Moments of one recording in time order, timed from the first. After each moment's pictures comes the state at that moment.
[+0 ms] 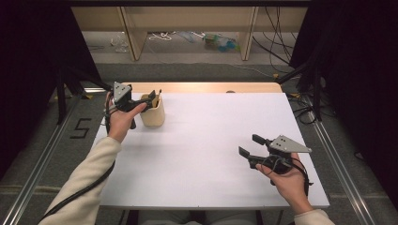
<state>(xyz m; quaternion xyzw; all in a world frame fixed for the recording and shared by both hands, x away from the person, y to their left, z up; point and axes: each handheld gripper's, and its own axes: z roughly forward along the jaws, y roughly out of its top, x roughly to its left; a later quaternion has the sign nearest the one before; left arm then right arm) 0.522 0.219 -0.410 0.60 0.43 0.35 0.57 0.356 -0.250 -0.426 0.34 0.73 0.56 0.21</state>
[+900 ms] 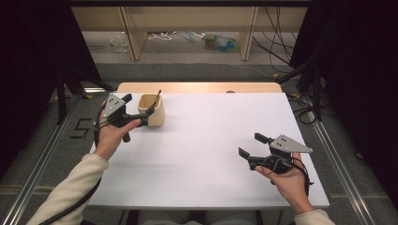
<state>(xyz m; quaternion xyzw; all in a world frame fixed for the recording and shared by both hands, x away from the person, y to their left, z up) 0.458 0.223 -0.399 0.63 0.37 0.33 0.60 0.355 -0.249 -0.423 0.34 0.72 0.56 0.22</state>
